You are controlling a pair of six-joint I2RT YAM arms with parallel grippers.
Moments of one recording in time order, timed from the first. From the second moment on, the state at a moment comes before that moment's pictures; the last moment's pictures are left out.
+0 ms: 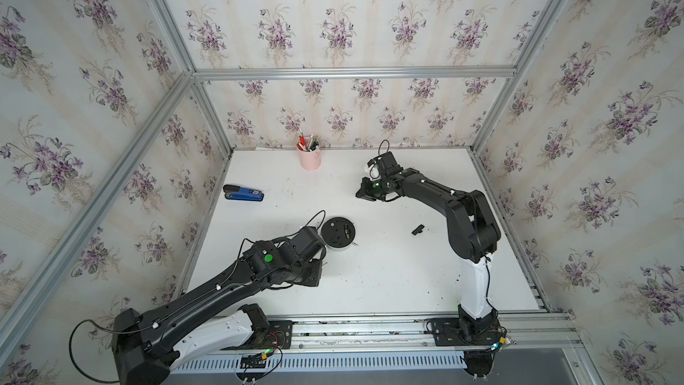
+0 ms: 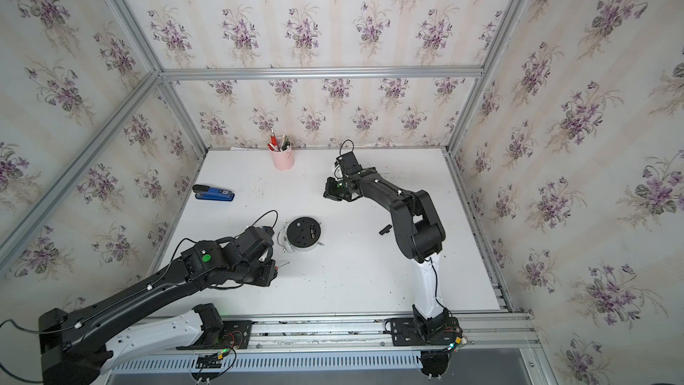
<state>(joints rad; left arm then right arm) -0.90 1.00 0.85 -1.07 -0.01 -0.76 0.52 2.13 1.61 -0.46 -0.47 0.57</state>
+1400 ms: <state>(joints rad) -0.63 1.53 1.15 -0.88 -0.17 -0.59 0.50 1.65 0.96 -0.39 -0.49 0.70</state>
